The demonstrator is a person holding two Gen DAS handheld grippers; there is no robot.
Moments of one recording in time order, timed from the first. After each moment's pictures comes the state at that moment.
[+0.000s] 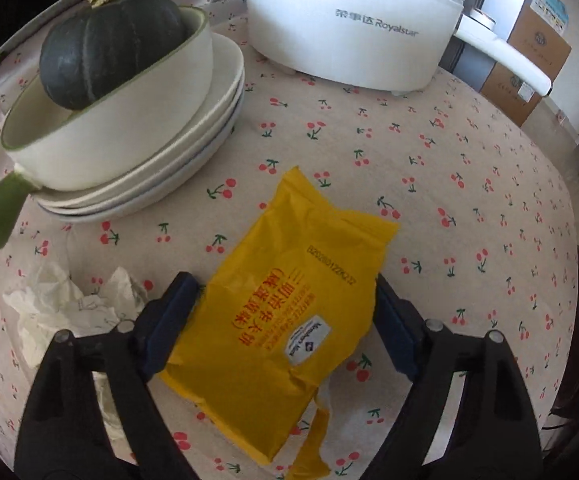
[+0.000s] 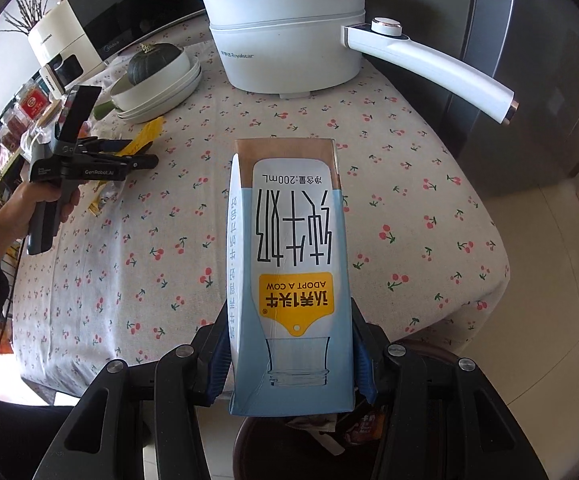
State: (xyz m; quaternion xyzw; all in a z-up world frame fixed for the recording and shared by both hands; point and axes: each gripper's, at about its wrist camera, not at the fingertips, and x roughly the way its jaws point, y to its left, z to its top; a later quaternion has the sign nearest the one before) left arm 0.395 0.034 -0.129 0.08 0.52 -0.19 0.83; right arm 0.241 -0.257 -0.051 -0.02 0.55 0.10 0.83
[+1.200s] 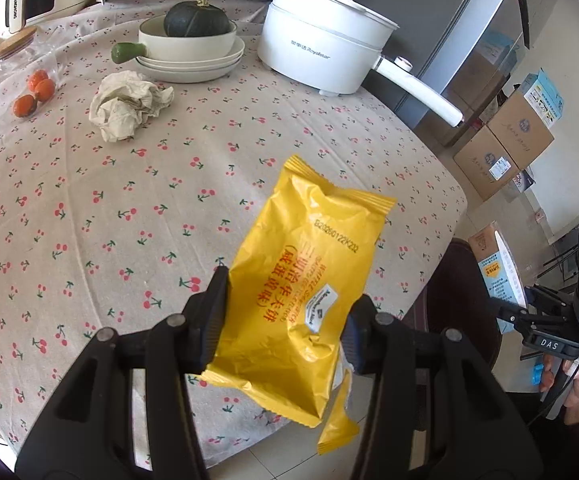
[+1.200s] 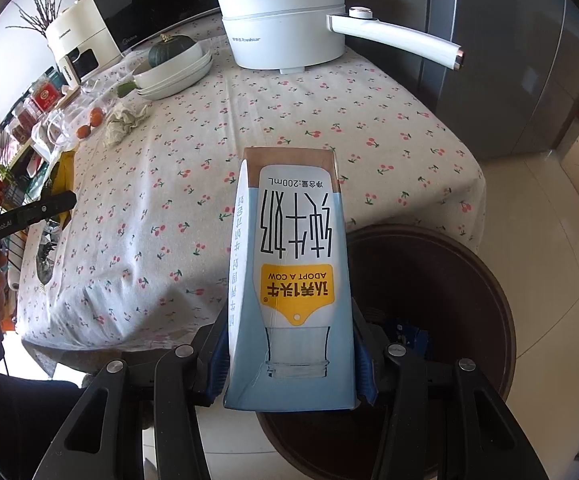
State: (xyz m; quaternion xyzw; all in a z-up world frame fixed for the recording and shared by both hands) left arm 0.165 0.033 -0.063 -0.08 0.49 -0.15 0.86; right arm 0.122 -0.264 -0.054 -0.01 0.53 0.08 0.84
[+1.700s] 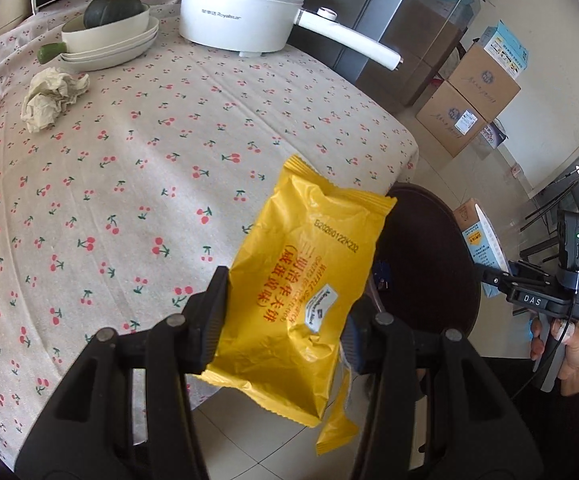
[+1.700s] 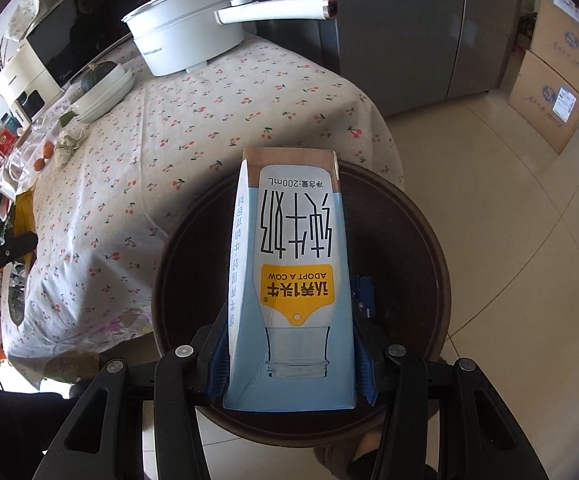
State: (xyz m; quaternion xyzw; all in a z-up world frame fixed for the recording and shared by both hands) left arm 0.133 -0.043 -0.076 -0.04 0.51 -0.22 0.83; right arm 0.073 -0.359 -0.077 0.06 0.54 0.00 0.84
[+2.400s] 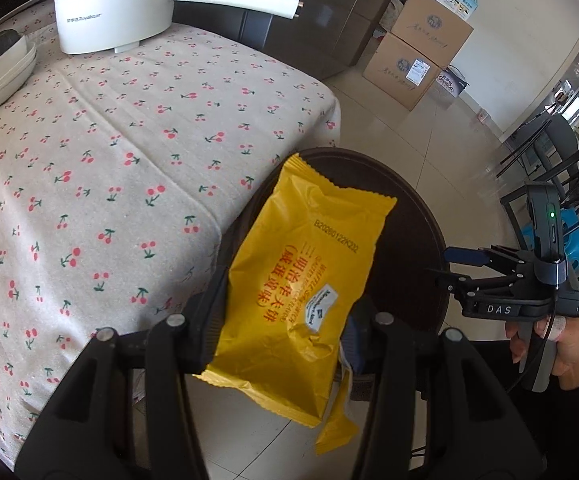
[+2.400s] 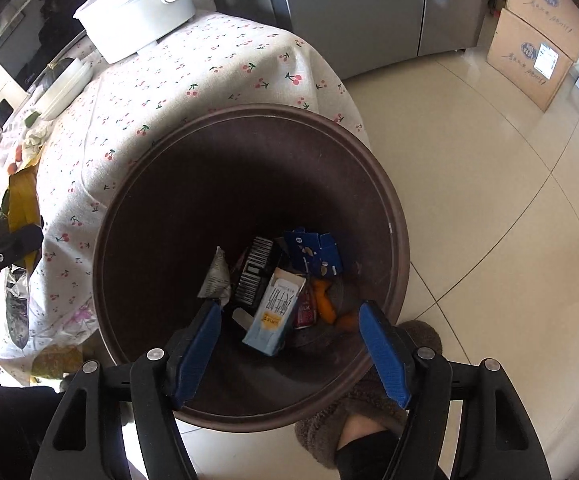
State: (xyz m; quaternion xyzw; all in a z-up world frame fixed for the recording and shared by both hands) left arm 0.129 -0.163 -0.094 0.02 0.51 -0.30 0.81; right arm 0.057 -0.403 -0.109 0.08 0.57 -0.03 0.82
